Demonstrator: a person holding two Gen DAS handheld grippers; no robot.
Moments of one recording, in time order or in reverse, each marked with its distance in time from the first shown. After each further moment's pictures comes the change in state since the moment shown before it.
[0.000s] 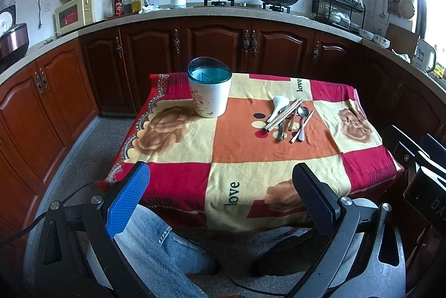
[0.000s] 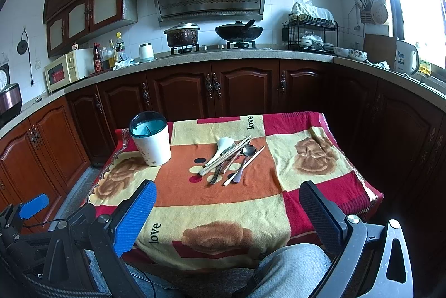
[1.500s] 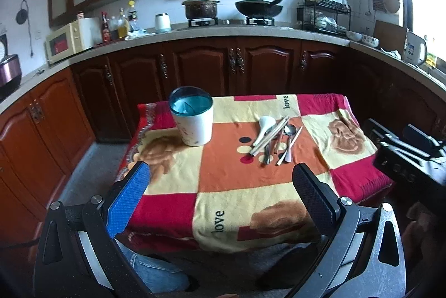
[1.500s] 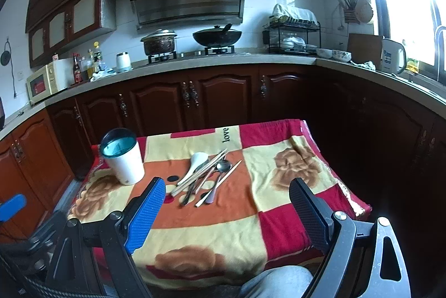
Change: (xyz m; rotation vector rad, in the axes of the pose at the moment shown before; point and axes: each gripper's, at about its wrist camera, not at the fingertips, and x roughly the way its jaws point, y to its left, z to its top) left arm -0.014 -0.036 0.037 0.074 -0.082 0.000; right arm 0.035 -0.044 0.031 0.051 -0.020 -0.082
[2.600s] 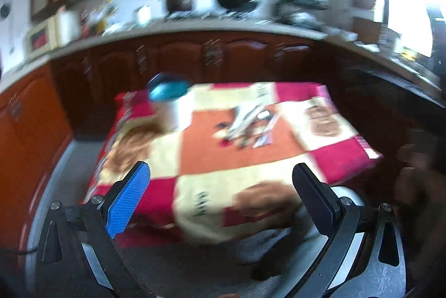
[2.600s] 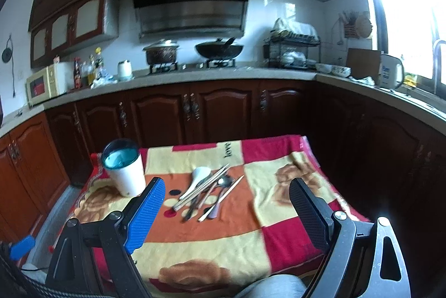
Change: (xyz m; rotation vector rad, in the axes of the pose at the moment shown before) left arm -0.020 -0.012 -0.030 0.061 -0.005 -0.174; right arm -0.019 0.008 0.016 -0.012 -0.087 -0.038
